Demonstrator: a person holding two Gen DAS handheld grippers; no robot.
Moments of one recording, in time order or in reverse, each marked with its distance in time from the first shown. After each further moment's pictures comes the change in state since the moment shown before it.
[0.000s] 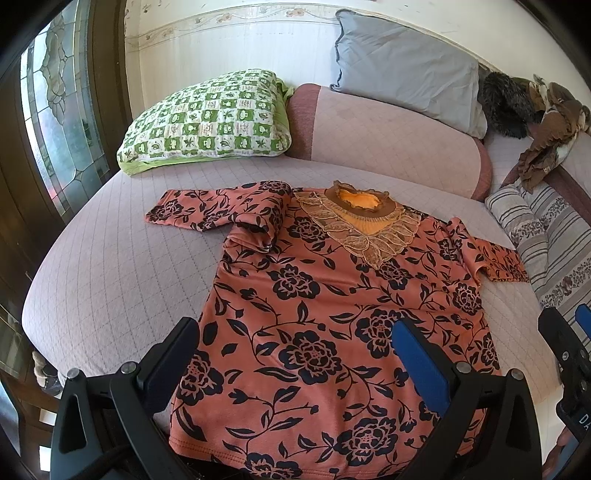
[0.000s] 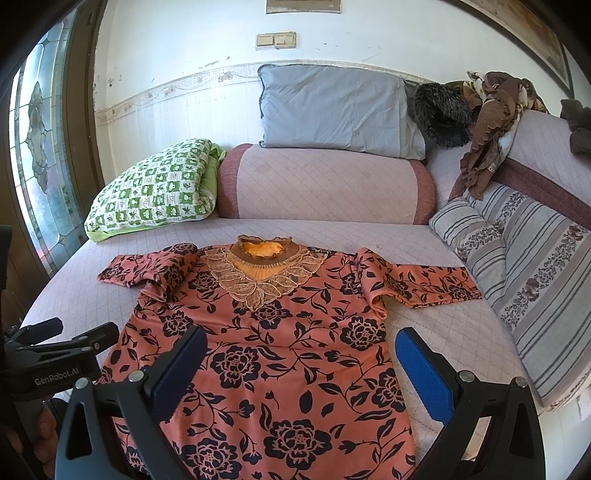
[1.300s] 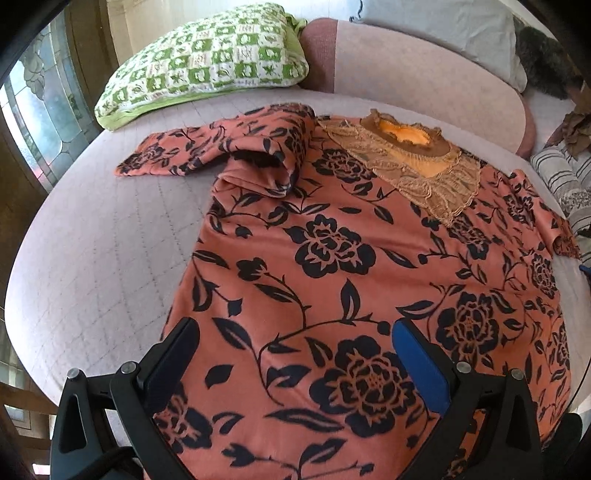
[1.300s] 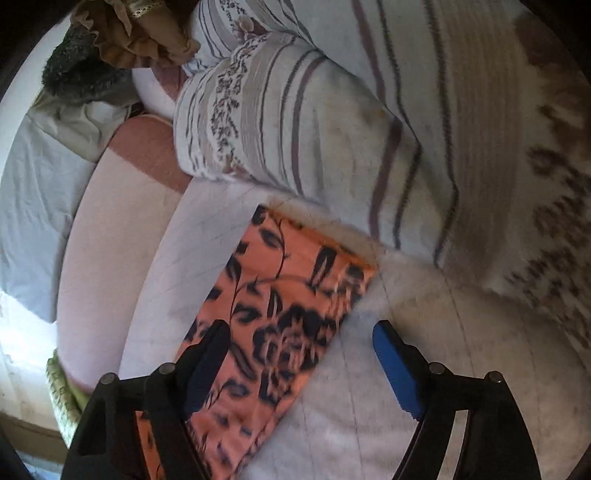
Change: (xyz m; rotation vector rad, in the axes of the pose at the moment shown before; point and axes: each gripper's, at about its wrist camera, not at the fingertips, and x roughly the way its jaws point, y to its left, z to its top) left arm 0.146 0.017 -0.013 0.024 0.196 0.075; right arm 0.302 -0.425 -0.019 1.022 0.260 -0.131
